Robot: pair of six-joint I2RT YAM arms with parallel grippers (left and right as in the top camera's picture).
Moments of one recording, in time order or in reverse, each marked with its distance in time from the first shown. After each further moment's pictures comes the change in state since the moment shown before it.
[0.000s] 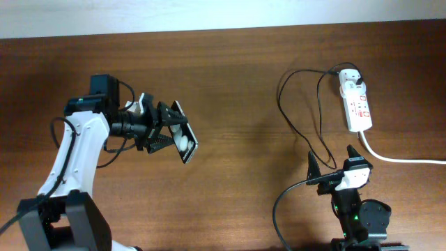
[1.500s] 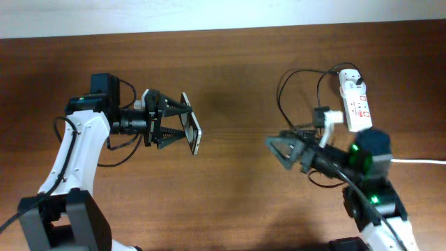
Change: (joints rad) left arm 0.002 0.010 0.002 0.032 0.297 -0.114; right arm 0.178 0.847 0.605 -0.050 -0.664 0.621
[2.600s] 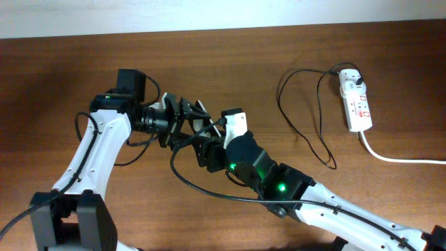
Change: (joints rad) left arm -0.153 0.001 0.000 0.095 -0.211 -0.193; right arm 0.776 0.465 0.233 0.151 0.977 0.091
